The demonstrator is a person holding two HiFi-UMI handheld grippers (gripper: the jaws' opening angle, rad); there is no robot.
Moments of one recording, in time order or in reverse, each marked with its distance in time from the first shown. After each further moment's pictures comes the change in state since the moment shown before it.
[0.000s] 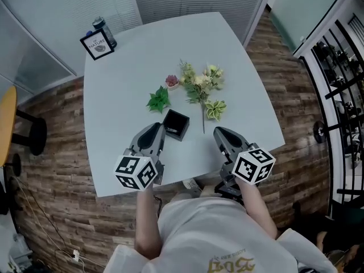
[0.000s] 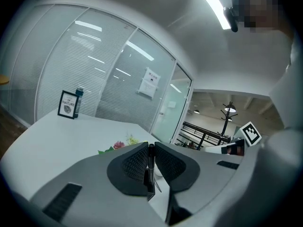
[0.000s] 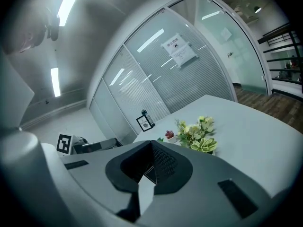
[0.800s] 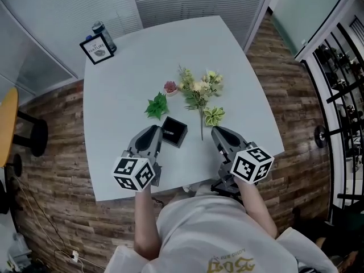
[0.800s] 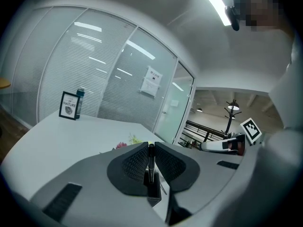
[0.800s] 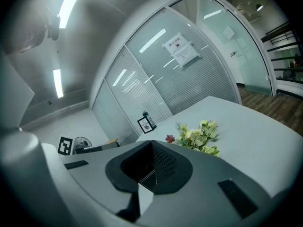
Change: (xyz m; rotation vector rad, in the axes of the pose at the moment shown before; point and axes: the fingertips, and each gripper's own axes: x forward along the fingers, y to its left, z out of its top) left arm 0.015 0.008 0.003 0.009 0.016 0.039; right arm 0.014 -0.012 0.020 -0.011 -0.002 0.036
